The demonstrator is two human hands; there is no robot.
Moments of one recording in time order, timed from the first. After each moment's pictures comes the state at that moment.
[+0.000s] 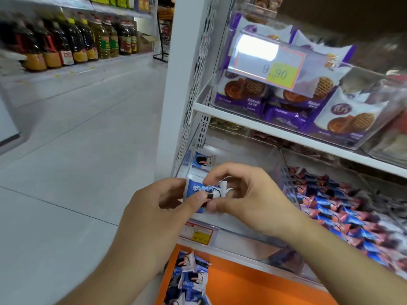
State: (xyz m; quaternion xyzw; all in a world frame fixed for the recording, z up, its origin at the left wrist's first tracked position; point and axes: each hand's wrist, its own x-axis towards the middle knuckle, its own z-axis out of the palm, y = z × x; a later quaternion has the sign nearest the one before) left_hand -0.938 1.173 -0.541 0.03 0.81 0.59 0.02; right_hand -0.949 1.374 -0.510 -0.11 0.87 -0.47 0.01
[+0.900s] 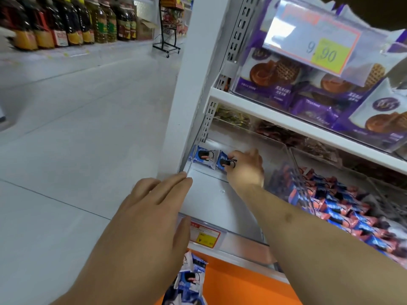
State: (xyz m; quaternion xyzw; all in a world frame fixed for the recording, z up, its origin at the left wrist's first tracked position) left_hand -0.951 1.147 -0.582 0.23 0.92 0.28 -0.13; right_hand -1.093 1.429 -0.628 0.17 0.97 -0.10 -0.16
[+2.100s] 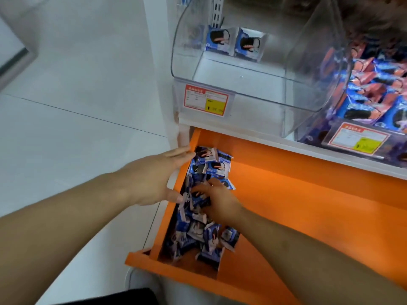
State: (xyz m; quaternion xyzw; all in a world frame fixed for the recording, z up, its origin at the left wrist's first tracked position) left_hand -0.906 1.125 -0.689 0.28 0.89 0.13 0.32; right_hand -0.840 1.338 -0.840 -0.05 0.93 -0.27 0.24
